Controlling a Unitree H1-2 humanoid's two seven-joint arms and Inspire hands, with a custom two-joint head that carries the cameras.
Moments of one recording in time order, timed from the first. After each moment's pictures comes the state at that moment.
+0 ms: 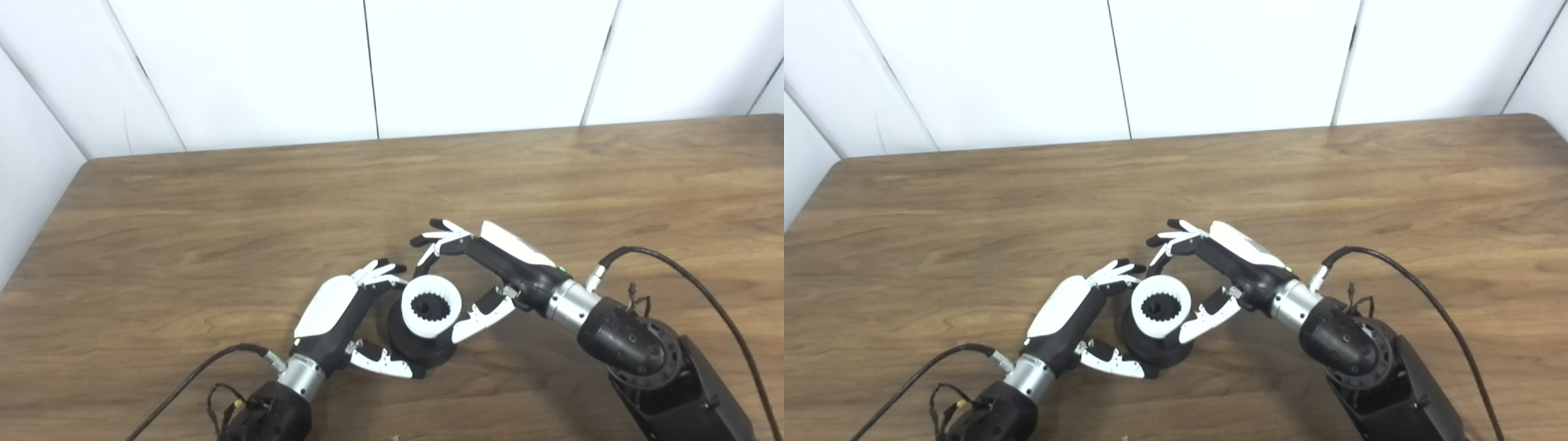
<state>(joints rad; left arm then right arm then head) 0.01 0.17 -0.32 -0.21 0.65 0.02 -0.17 -0.24 -0.33 0.37 -0.38 -0.36 0.27 0.44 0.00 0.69</state>
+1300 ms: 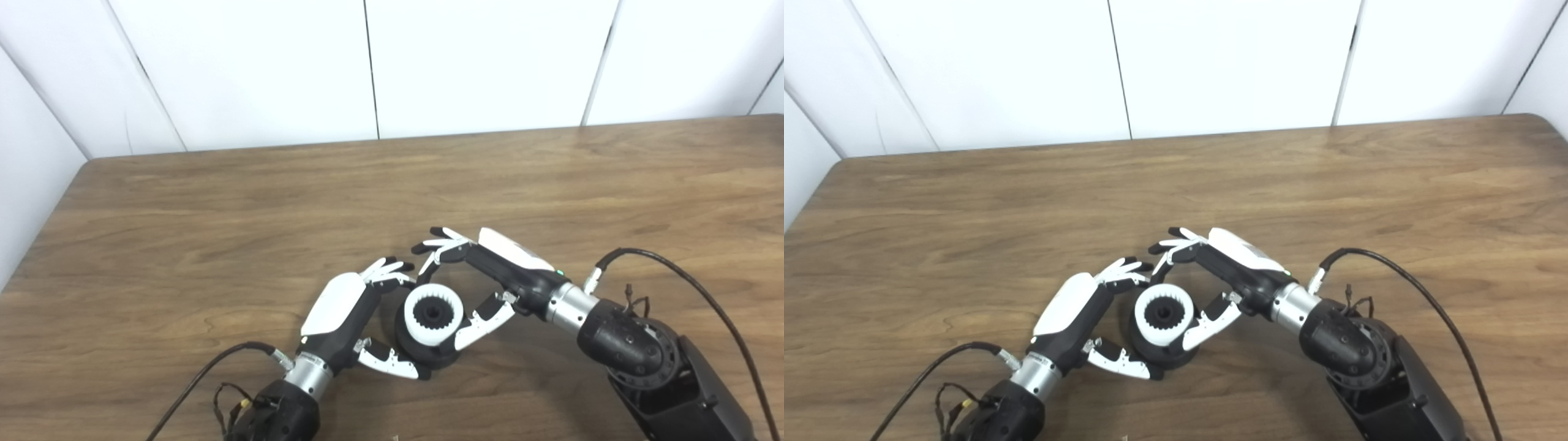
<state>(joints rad) 0.02 0.14 -0.33 -0.24 0.67 0.06 -0.19 -0.24 -0.34 0.38 -0.36 -0.38 0.26 0.47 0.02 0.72</state>
